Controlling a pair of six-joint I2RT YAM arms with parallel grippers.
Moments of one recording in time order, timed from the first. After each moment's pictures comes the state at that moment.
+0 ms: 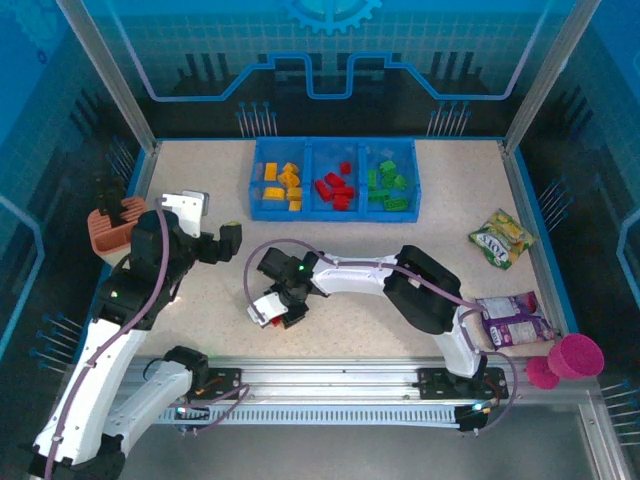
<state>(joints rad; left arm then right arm) -0.26 0.74 1.02 -0.74 -0.09 -0.09 1.08 2.07 1.44 -0.58 -0.22 -1.05</state>
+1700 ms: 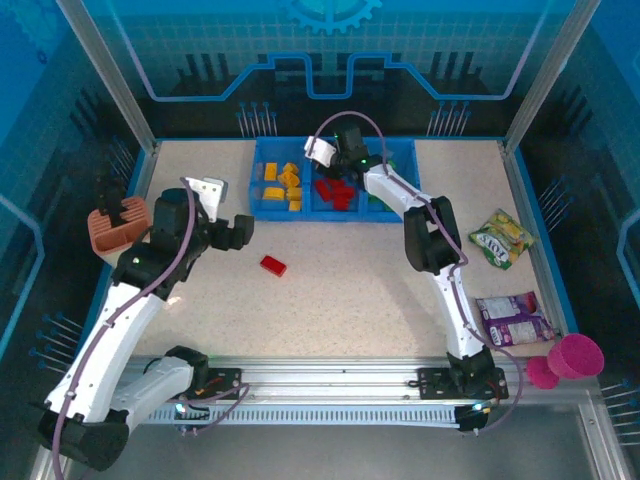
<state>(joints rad) -0.26 0.93 1.06 -0.71 -0.06 -0.06 0.44 2.47 2.14 -0.27 -0.11 -0.78</state>
